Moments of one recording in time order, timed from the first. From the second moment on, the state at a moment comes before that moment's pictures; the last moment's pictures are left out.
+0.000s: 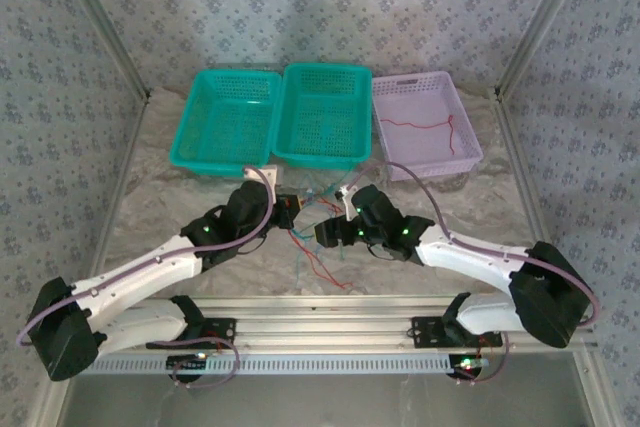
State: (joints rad) left arm -0.87 1.06 0.71 -0.16 -0.15 -0.72; right arm 0.85 1.29 0.66 -0.05 -0.15 0.49
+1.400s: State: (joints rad) left arm -0.92 0.95 0.68 -0.13 -0.19 -0.75; right arm 0.76 1.19 0.61 0.03 0.14 0.54
